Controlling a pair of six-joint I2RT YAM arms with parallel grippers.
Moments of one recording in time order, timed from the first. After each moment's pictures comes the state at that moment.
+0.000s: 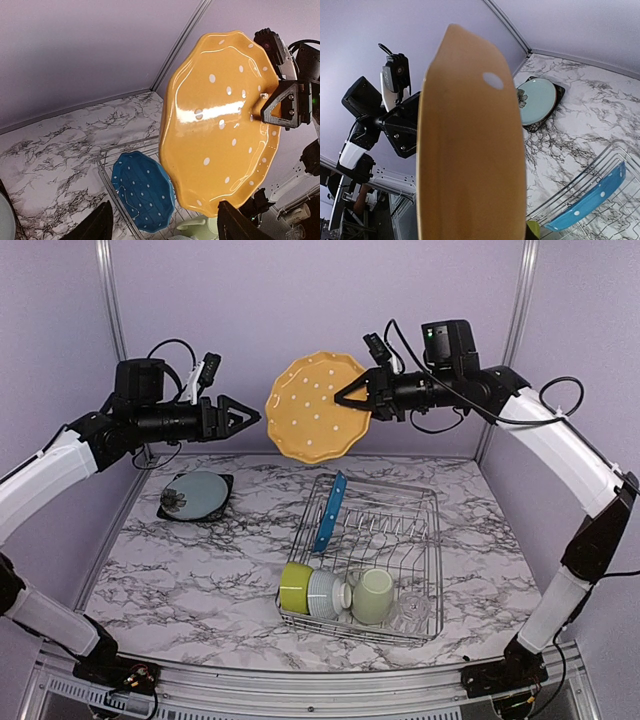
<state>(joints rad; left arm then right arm) -0.52 1.37 1.38 -0.27 0.46 -0.37 0.62 1.67 1.93 -0.62 -0.62 0.54</state>
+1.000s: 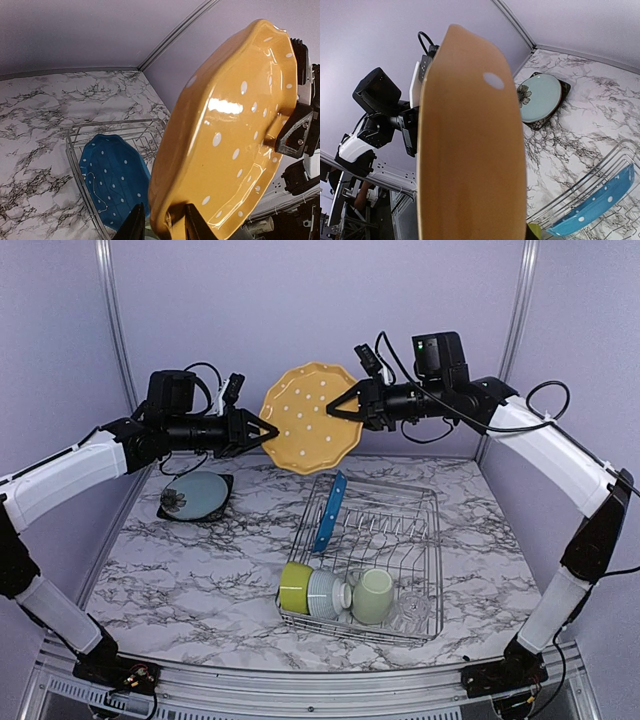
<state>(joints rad) -0.56 1.50 1.38 -0.18 0.52 -0.61 0.64 1.68 1.83 -0.52 -0.65 0.55</state>
